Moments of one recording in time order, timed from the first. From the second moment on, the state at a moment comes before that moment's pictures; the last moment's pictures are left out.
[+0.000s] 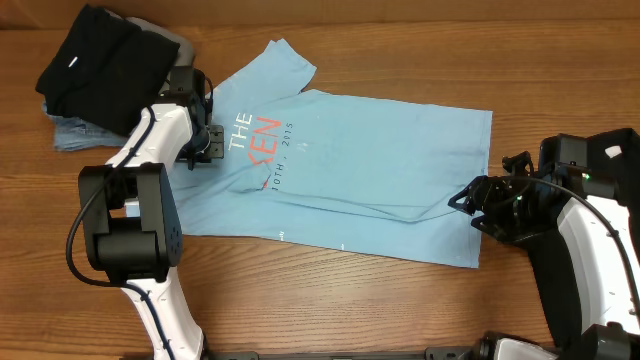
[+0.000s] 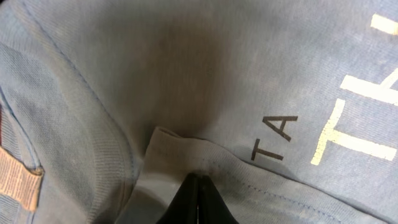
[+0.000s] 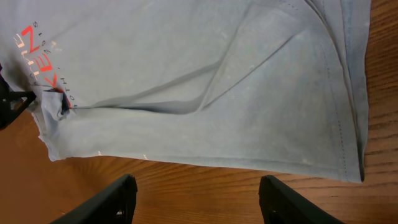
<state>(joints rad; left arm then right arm) 0.02 2.11 1.49 -0.78 -0.11 -0.02 -0.22 1.39 0.98 -1.06 -0.54 0.29</state>
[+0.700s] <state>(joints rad) 0.03 2.11 1.66 -0.86 -0.13 -0.02 -0.22 1.39 0.98 -1.06 -0.54 0.29</state>
